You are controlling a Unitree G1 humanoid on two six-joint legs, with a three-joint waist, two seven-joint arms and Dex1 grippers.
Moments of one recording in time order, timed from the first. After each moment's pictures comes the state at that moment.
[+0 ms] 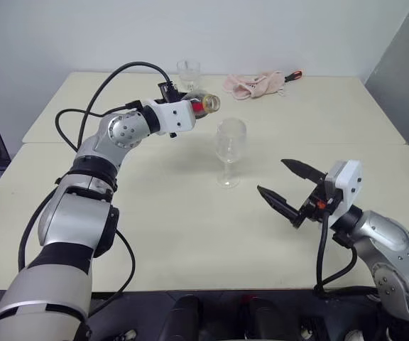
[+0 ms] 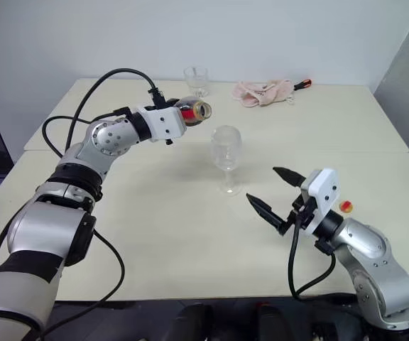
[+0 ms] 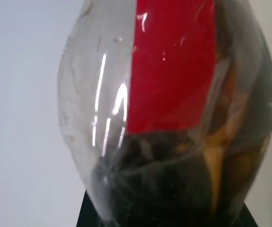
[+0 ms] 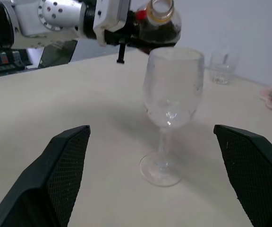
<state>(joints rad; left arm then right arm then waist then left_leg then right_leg) -1.25 0.55 -0.28 1.18 0.47 -0.82 -0.39 -0.05 -0.47 -0.10 -0.67 0.50 0.51 0.61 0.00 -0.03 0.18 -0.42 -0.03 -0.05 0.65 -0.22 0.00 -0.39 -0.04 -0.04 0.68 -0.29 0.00</state>
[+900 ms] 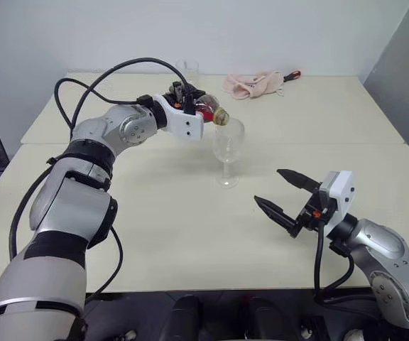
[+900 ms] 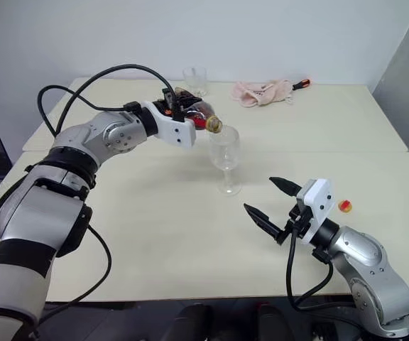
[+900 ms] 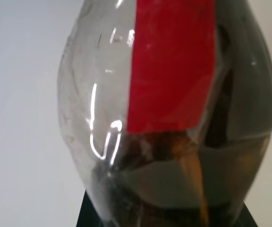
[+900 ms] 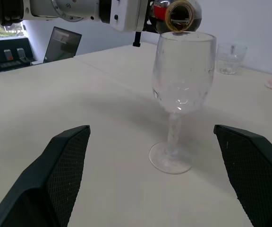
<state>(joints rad) -1.36 0.58 -0.49 1.22 0.76 -0.85 -0.06 -0.03 -0.47 -0.08 -0.67 0.49 0.49 0.61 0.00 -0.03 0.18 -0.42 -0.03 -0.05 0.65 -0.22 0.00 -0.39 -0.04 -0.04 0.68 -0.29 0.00</state>
